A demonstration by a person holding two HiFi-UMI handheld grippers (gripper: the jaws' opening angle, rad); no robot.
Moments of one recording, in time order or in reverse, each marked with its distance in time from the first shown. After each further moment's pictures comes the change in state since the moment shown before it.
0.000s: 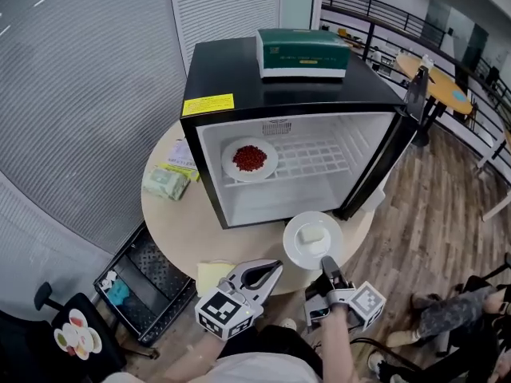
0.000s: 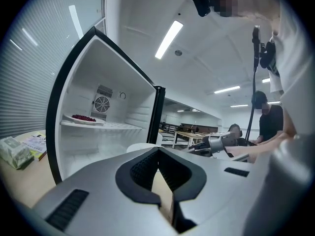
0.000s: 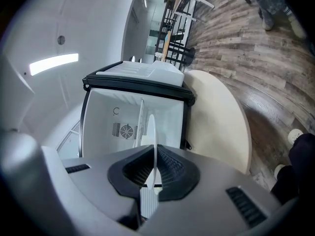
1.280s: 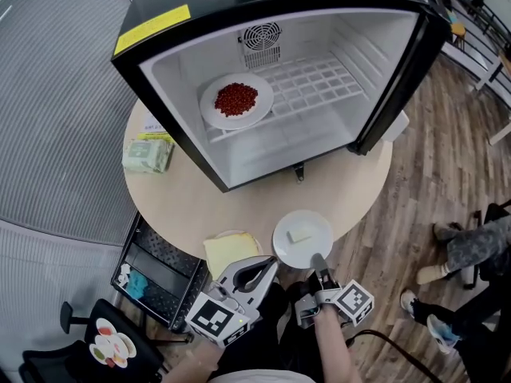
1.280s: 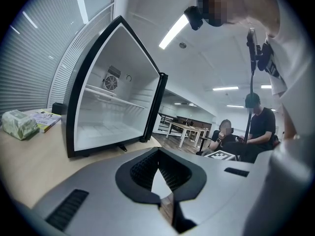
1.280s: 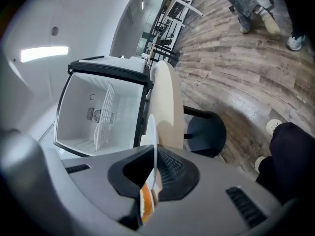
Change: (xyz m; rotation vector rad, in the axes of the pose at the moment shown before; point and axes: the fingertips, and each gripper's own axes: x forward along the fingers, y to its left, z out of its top) left arm -0.059 0.023 -0.084 -0.085 0.127 -0.056; right arm -0.025 -0.154 -0.104 -0.014 -0.036 -0.168
